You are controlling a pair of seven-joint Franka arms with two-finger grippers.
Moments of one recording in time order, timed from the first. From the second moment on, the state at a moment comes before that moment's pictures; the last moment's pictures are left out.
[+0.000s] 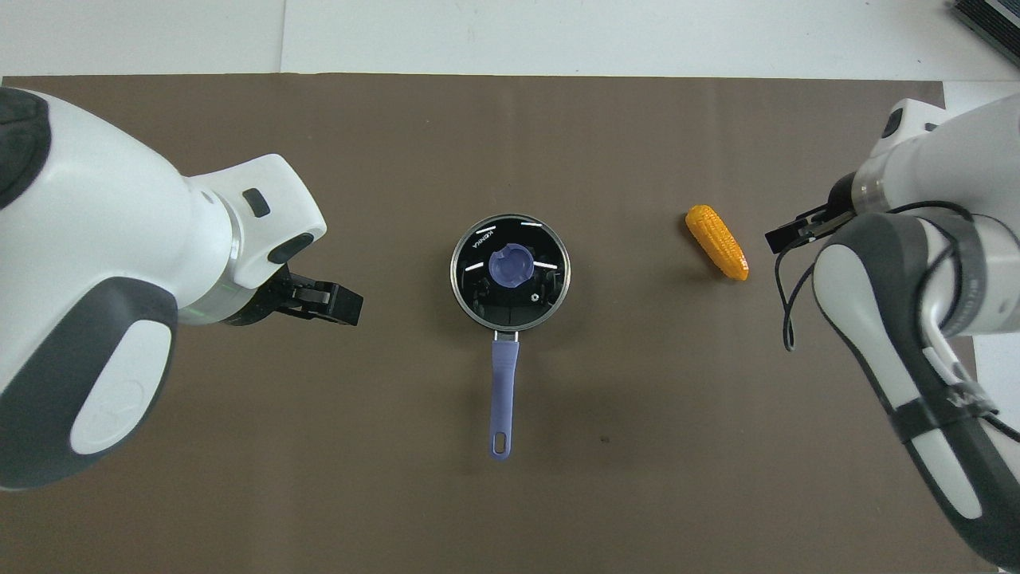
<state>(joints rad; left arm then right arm) -0.42 0.02 -0.03 -1.62 -0.06 1.62 -0.15 0.19 0.27 -0.15 -1.76 0.01 2.14 -0.41</state>
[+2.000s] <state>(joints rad) -0.69 0.58 -0.02 -1.30 0.06 1.90 -0.56 0.19 0.45 -0.11 -1.72 0.18 2.31 -0.53</state>
